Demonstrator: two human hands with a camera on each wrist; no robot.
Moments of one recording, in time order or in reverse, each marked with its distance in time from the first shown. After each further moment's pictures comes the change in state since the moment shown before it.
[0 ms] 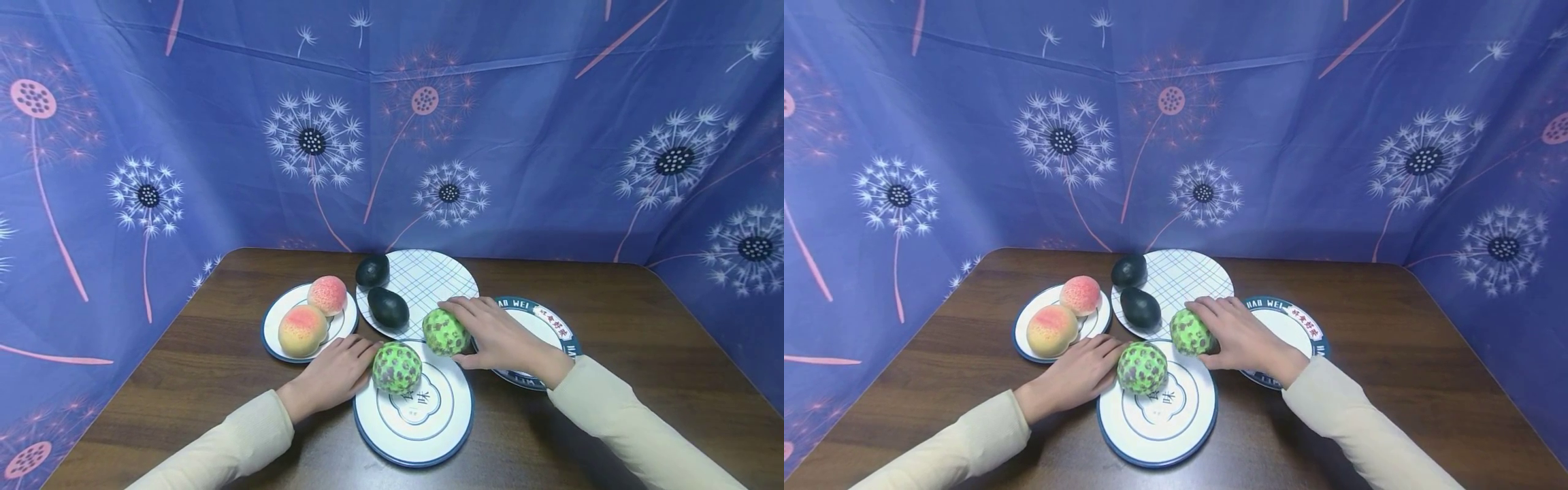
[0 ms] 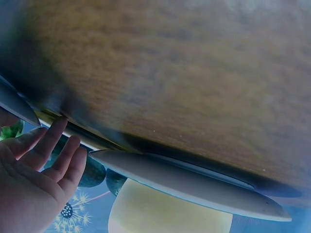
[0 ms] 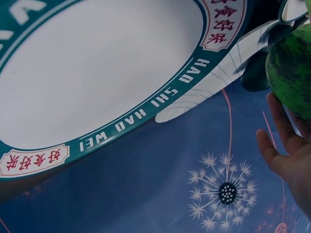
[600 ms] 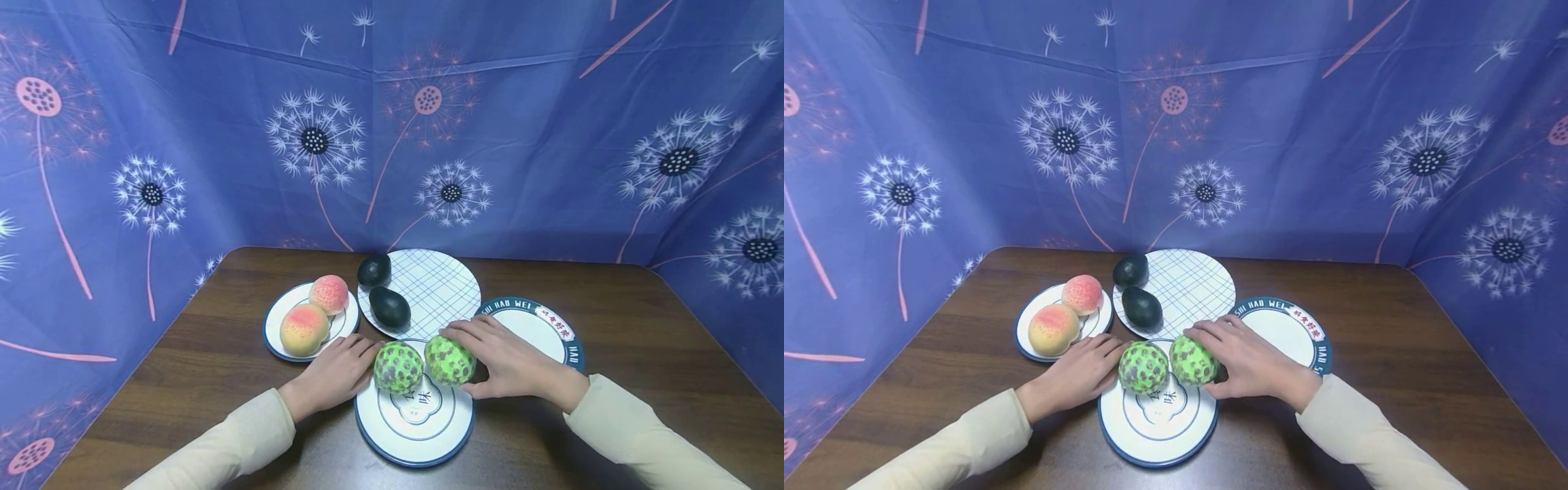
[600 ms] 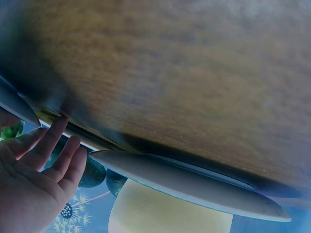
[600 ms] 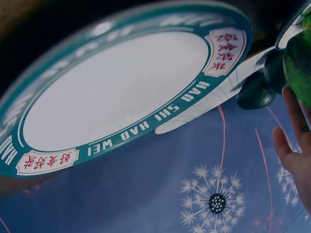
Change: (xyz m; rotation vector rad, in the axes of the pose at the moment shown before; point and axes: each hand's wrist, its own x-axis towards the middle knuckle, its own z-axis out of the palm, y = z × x) left_hand 0.000 0.000 0.001 0.017 0.013 -0.001; right_hand -0.024 -0.011 0.002 0.032 -0.012 -0.129
